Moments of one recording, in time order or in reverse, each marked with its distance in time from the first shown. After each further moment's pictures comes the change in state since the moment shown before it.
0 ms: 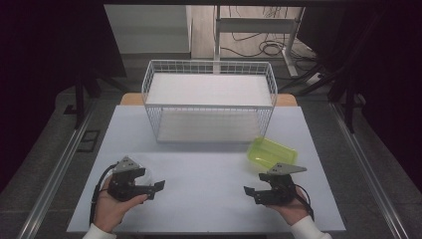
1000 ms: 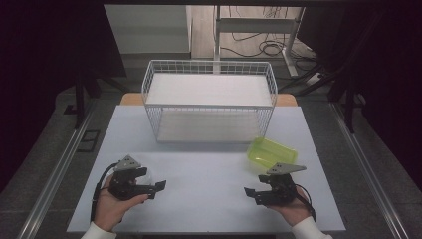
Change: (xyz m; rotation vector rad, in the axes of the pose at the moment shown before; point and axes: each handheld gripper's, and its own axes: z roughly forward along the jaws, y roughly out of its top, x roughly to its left) left arm 0.000 0.003 0.001 0.020 -0.024 0.004; right arm 0.001 0.003 -0.004 0.039 0.006 0.003
